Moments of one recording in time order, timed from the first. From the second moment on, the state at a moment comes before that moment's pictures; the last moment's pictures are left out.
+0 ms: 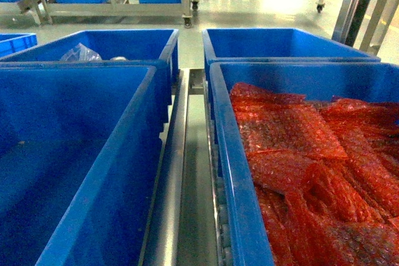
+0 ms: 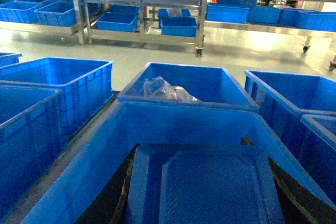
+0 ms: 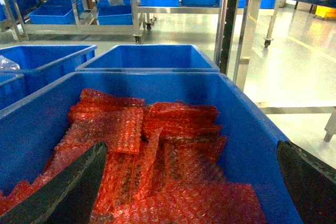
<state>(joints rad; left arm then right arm) -0.09 0.19 0.24 -0.03 -0.21 -0.07 0.00 0.00 0.01 -0.01 0.00 0.00</state>
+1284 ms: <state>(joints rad) -0.09 0.19 0.24 -0.03 -0.21 -0.07 0.00 0.00 0.01 -0.01 0.00 0.00</state>
